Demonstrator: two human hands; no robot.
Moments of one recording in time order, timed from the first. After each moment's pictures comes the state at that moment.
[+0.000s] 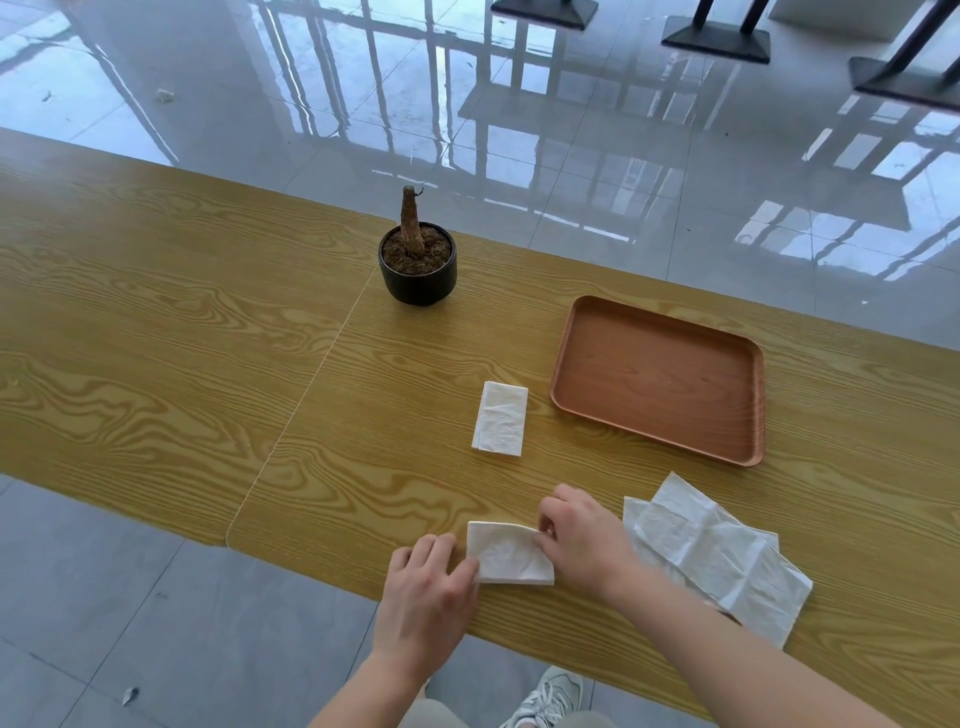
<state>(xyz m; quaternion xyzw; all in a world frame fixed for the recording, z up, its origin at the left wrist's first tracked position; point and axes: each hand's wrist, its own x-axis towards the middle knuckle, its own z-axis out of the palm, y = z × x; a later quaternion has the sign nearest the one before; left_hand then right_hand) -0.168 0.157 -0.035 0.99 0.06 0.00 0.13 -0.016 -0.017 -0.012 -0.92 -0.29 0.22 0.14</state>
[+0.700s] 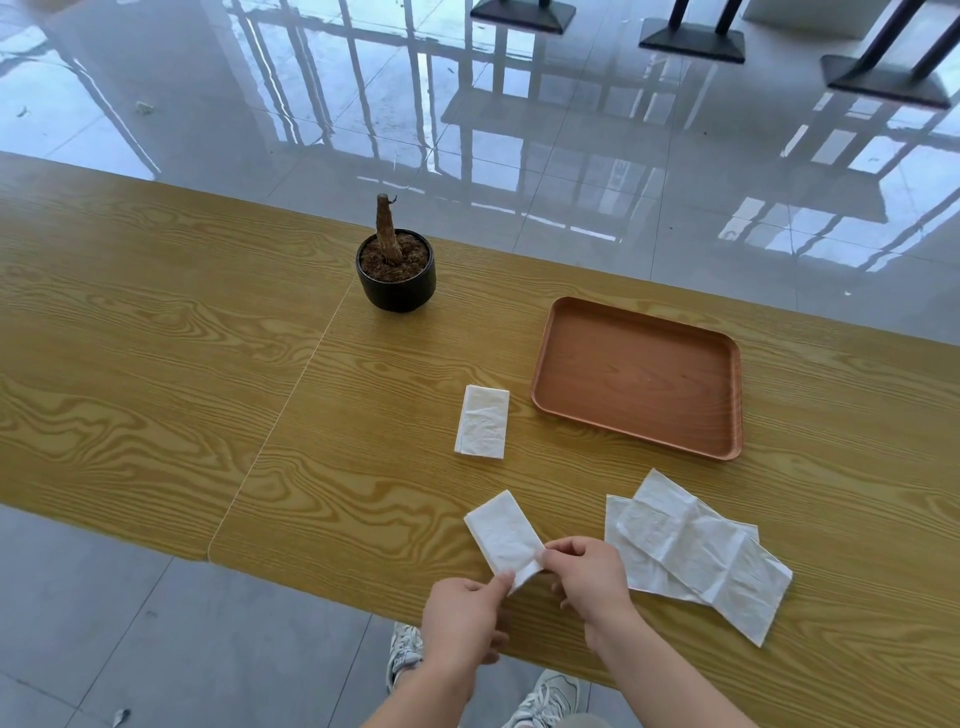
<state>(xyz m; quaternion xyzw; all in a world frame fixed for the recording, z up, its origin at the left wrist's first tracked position) -0.139 0.096 -0.002 0.61 0.50 -0.19 0.59 -0.058 -0.033 -0.008 -0.79 0.23 0.31 0.48</state>
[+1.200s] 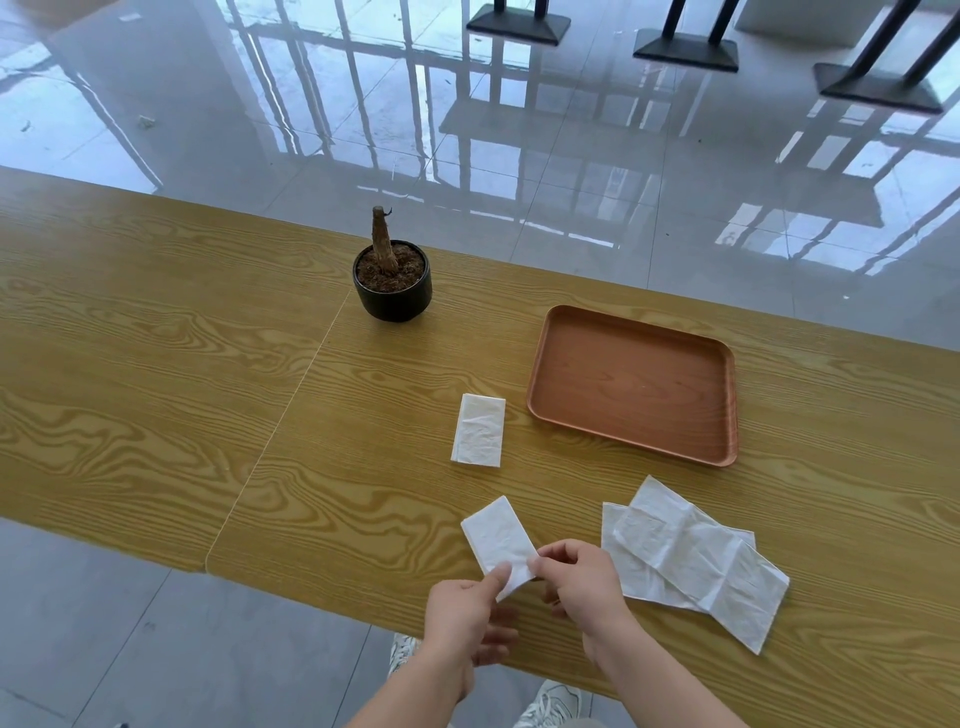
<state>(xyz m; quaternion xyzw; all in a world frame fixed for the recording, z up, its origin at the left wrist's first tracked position) -0.127 0.097 0.005 0.51 0.53 -0.20 0.65 -0.058 -0.035 0.000 -0.76 0.20 0.34 0.52</state>
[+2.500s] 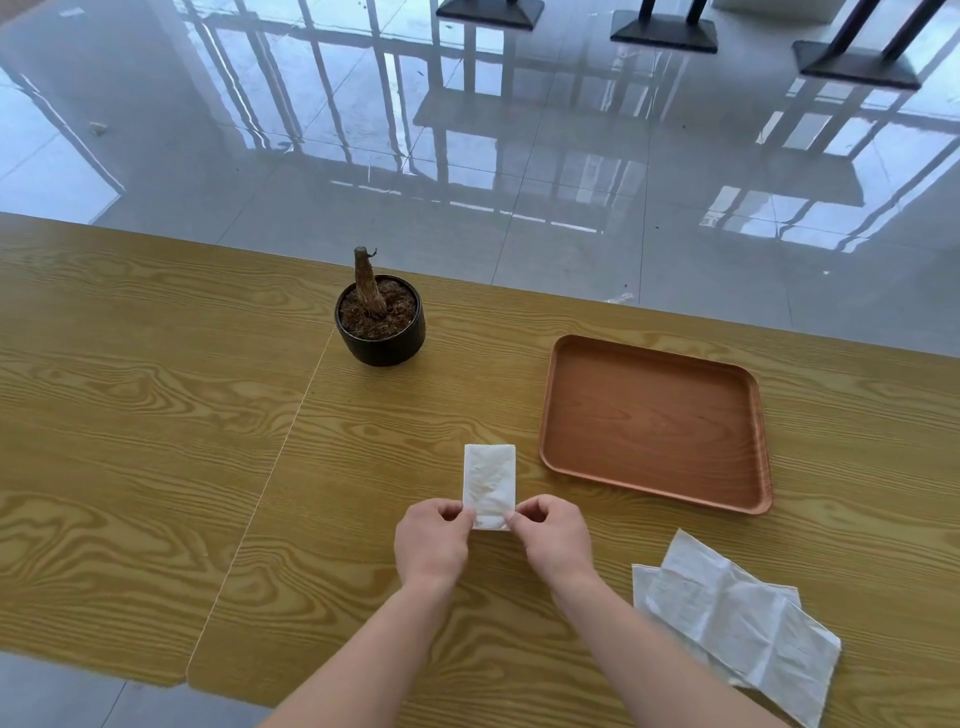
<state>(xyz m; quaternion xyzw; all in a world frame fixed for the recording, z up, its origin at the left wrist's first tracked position) 0.003 0.194 -0.018 0.78 0.41 -0.07 0.47 0.047 0.056 -0.021 -0.84 0.13 0.26 0.45</state>
